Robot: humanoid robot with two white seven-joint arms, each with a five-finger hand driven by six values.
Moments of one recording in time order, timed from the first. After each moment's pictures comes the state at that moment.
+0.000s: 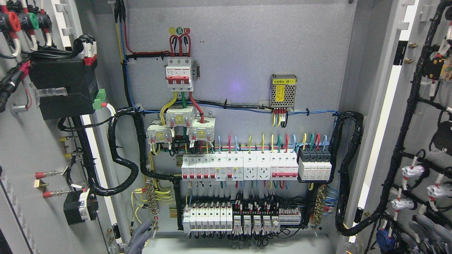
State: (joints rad) left arm 0.12 -0.05 0.01 -1.93 -0.15 -0.77 -0.08; right arm 0.28 -0.36 -0.19 -2.08 -0.67 -0.58 0.36
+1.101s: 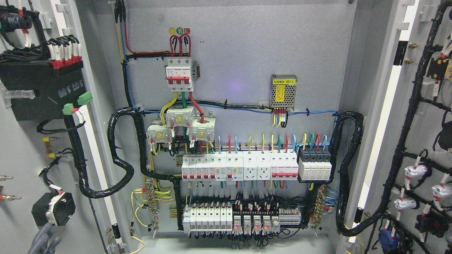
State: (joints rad) left arm 0.17 0.03 0.33 -1.91 0.09 -0.77 -0.09; right arm 0.33 -0.33 -0.33 -2.01 -0.75 -0.58 0.36
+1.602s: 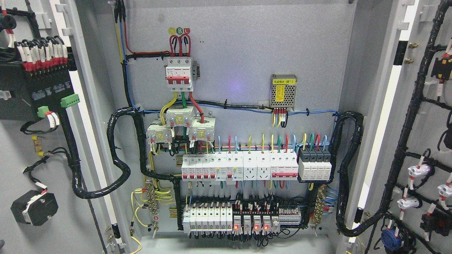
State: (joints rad) left arm 0.16 0.18 0.44 -1.81 0.24 -0.77 -0.08; right arm 0.34 -0.32 -0.36 -1.99 -0.81 -0.57 0.36
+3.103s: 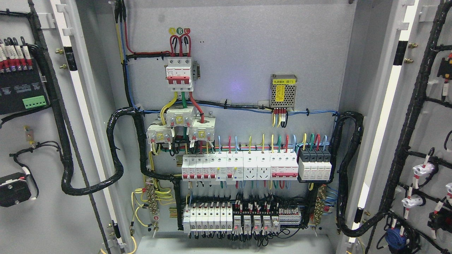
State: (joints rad) left arm -0.09 0.55 0.40 -1.26 0.35 -0.77 -0.09; right arm 0.37 -0.32 -0.41 -1.94 -0.90 -0.58 0.36
